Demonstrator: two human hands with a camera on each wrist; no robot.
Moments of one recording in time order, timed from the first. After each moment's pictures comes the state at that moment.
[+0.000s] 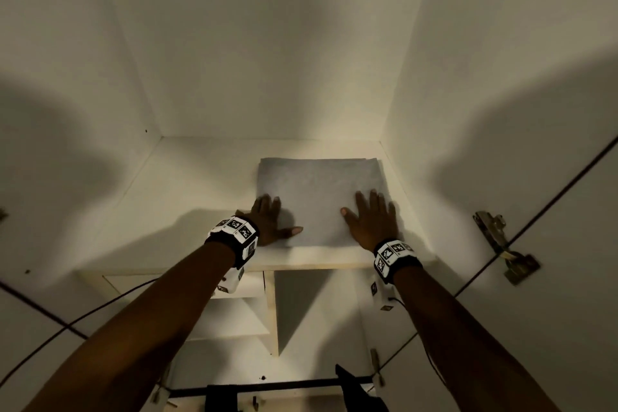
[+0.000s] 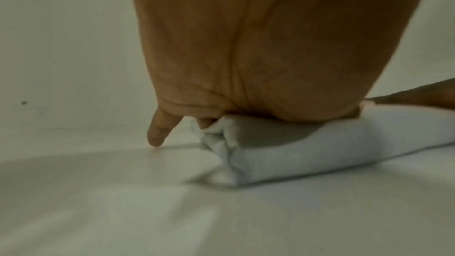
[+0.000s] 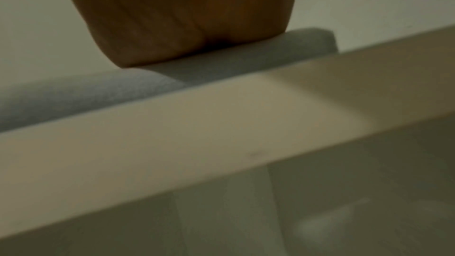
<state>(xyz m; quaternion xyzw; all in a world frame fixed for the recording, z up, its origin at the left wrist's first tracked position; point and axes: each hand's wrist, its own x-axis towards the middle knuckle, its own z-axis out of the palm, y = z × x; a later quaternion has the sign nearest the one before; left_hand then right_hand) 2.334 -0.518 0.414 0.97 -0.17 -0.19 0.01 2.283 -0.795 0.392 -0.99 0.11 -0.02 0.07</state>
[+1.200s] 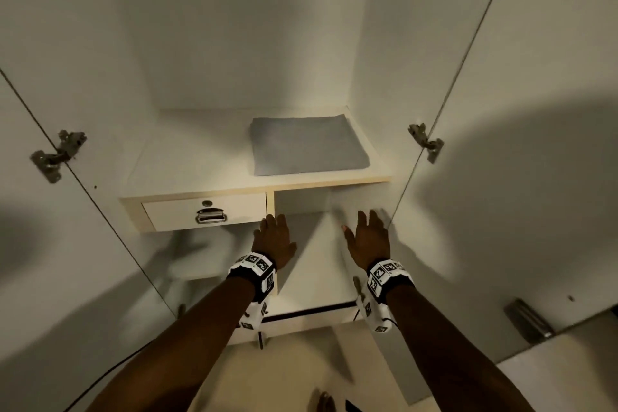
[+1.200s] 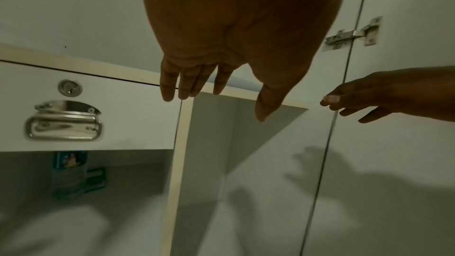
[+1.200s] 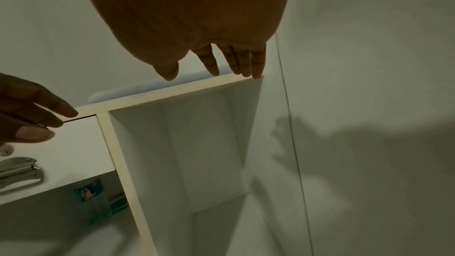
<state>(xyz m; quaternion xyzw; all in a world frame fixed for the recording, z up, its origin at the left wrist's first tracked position) 2.062 -0.497 0.357 0.98 -0.19 -0.08 0.06 1.992 -0.726 0.349 -0.97 0.19 -0.05 0.13</state>
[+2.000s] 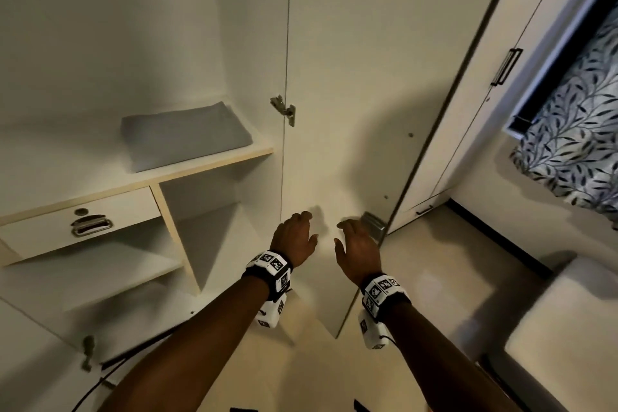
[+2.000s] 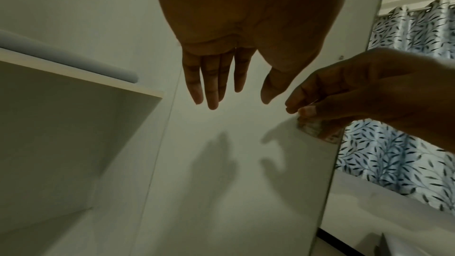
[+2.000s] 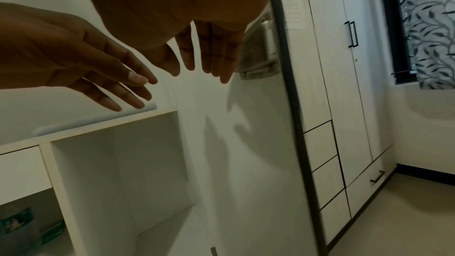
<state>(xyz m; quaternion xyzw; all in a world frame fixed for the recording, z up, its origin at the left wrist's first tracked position) 1.847 -0.691 0.383 0.88 -0.42 -0.05 0.23 1.714 -0.815 0.363 -0.94 0.23 -0.22 0.11</state>
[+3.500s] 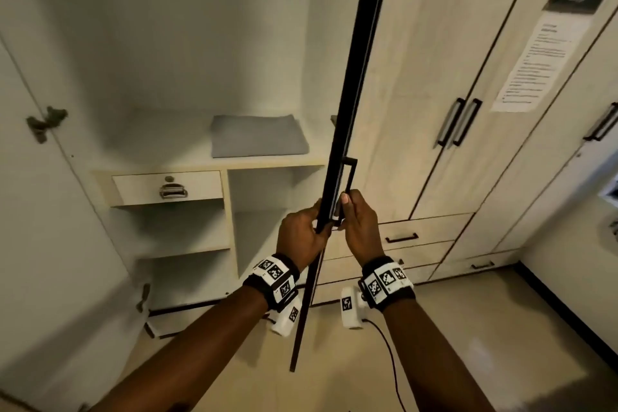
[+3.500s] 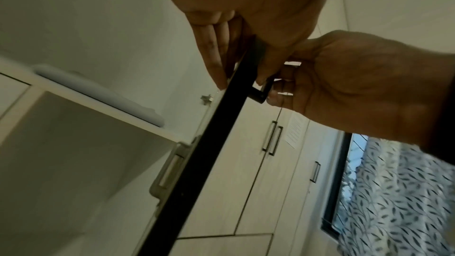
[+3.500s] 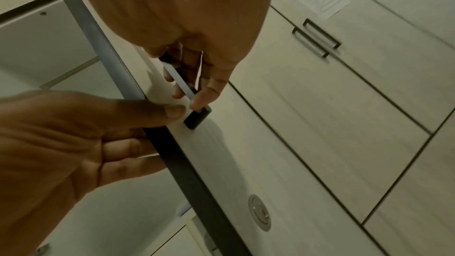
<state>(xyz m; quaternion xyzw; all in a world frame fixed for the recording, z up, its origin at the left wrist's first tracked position) 1.797 -0.620 0.444 0.80 -0.30 0.18 0.48 1.741 -0.752 0.480 -0.82 0.02 -0.33 0.47</state>
